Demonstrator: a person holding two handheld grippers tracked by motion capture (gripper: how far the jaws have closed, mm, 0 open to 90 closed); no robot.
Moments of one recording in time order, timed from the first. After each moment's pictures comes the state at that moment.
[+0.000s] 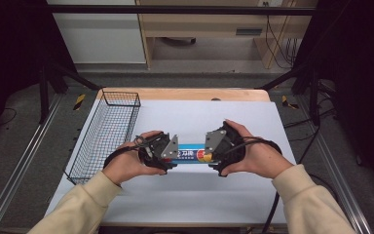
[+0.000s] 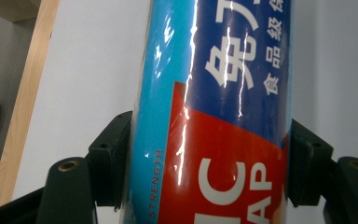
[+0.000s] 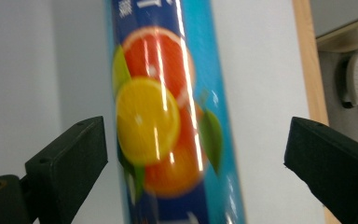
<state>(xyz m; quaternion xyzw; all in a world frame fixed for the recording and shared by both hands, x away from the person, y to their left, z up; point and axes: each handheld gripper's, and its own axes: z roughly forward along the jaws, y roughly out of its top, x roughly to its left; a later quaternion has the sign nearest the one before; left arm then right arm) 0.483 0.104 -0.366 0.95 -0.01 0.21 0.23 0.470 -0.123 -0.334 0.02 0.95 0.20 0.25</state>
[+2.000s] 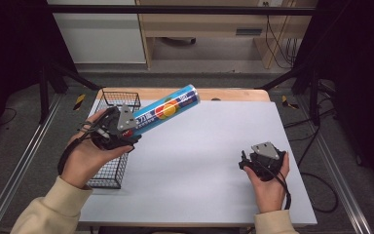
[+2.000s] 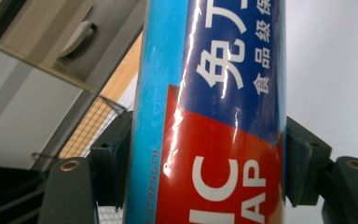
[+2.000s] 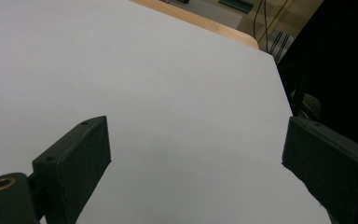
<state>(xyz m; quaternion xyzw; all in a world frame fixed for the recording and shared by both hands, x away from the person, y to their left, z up) 0.466 0.189 -0.274 0.89 0.22 0.31 0.23 0.458 -0.220 -0.444 0.52 0.69 0.28 0.43</state>
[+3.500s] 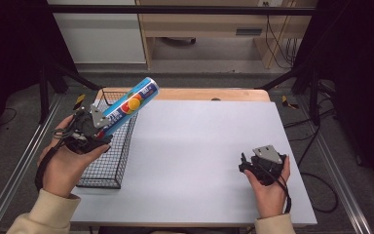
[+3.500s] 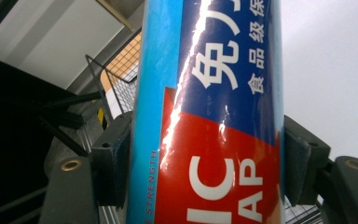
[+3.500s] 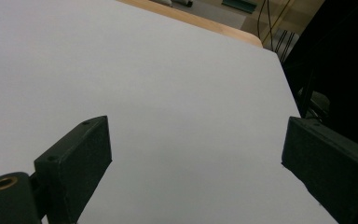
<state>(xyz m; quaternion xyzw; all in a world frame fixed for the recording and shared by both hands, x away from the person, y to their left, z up) 0.456 0.237 -0.281 0.85 0.36 0.35 0.16 0.446 -0.219 -0.442 0.53 0.68 0.30 0.42</state>
